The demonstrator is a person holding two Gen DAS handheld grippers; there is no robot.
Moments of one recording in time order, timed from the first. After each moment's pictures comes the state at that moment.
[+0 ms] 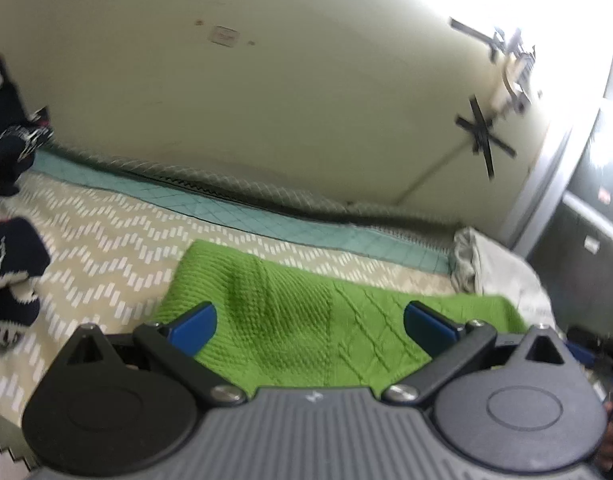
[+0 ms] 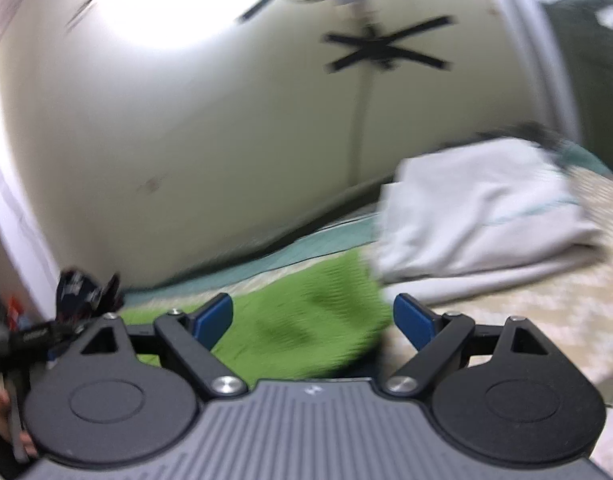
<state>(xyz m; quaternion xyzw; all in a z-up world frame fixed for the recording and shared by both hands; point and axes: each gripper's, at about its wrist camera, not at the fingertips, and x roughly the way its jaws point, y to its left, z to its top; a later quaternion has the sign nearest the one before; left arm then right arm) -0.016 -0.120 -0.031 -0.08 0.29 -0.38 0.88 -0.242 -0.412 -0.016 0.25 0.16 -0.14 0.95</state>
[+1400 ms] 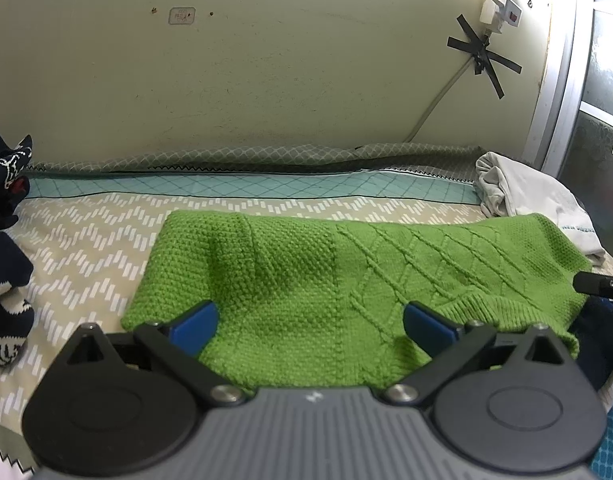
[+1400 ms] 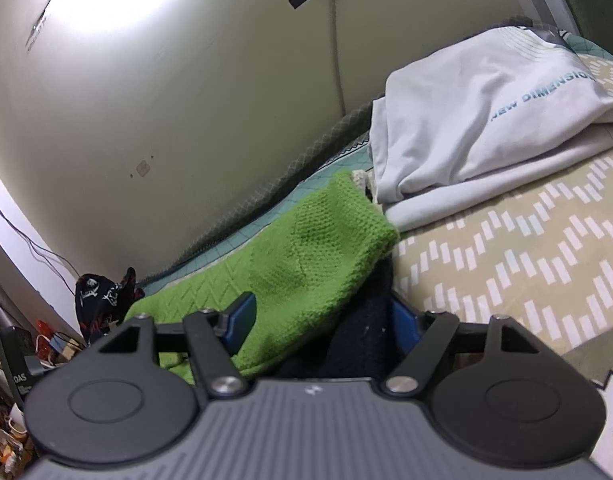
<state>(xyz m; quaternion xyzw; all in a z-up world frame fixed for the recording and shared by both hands) -0.028 -0.161 -0.052 0.06 0.30 -0.36 0.88 -0.223 -0.413 -0.057 0.34 0.21 -0.10 0.91</state>
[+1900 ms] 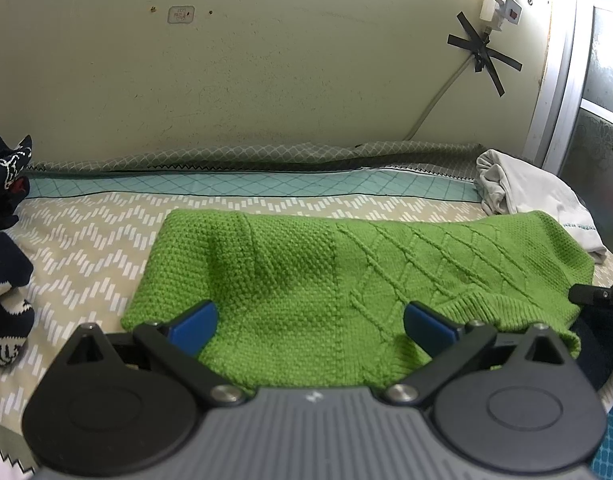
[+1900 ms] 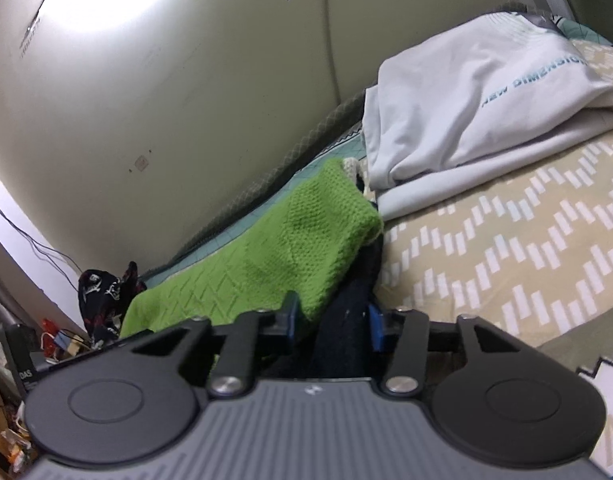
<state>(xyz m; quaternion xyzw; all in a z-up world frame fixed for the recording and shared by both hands) -0.027 -0.162 -0.052 0.06 0.30 -0.36 0.88 -0.228 -0.417 -0.059 0.36 0.22 -0.09 0.90</state>
